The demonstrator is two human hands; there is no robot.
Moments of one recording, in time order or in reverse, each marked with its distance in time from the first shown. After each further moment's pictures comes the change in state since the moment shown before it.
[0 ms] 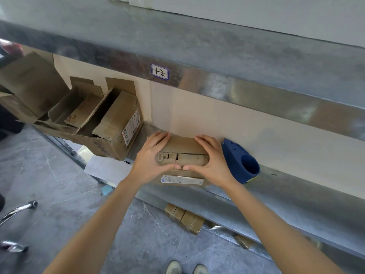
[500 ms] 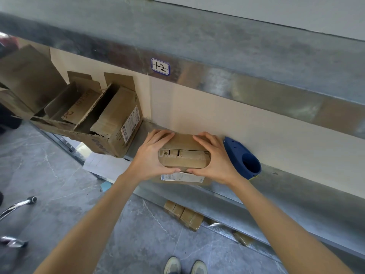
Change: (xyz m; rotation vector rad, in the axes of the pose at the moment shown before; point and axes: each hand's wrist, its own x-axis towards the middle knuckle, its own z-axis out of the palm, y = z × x) left_hand 0.009 -0.005 -0.002 0.110 -0.062 0.124; right_hand 0.007 0.013 -0.008 -0.139 -0.124 -0.061
